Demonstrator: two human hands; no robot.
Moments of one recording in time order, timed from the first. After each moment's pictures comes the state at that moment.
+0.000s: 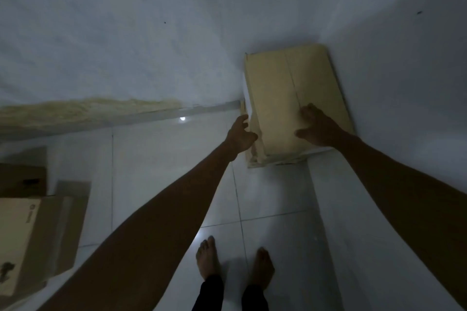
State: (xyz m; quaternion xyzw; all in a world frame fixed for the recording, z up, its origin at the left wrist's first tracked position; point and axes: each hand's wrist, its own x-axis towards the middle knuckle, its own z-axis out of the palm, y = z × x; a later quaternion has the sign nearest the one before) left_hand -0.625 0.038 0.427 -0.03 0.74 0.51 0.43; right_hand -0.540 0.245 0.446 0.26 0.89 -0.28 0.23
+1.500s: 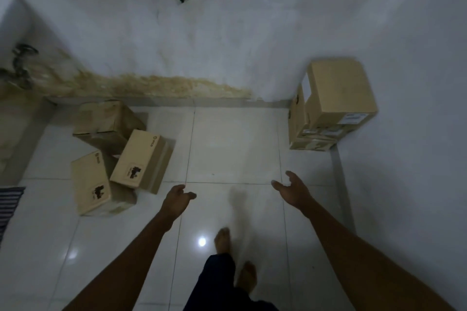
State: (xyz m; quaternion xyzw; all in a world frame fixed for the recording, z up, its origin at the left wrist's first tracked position) left_hand -0.321 -0.520 0.629 -0.22 0.81 0.42 0.35; right_hand -0.253 -0.224 0.630 0.35 0.79 -0.45 0.22
